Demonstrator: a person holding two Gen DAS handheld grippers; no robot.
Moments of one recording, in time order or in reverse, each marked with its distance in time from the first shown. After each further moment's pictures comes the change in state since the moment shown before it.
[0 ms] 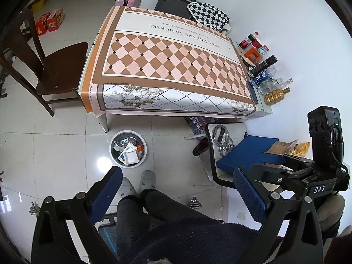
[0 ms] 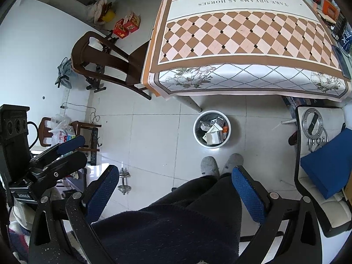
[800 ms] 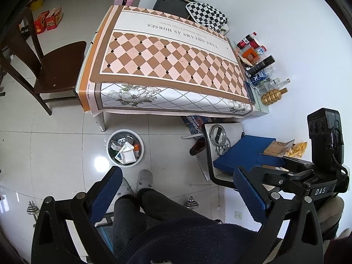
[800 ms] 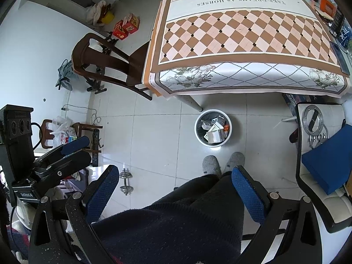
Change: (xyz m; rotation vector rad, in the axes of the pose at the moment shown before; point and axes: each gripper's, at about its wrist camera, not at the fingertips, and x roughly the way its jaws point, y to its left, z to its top) left arm -0.001 -0.001 -0.001 -0.001 0.002 -0.019; right arm -0.005 -0.006 -0.007 0.007 0.000 0.006
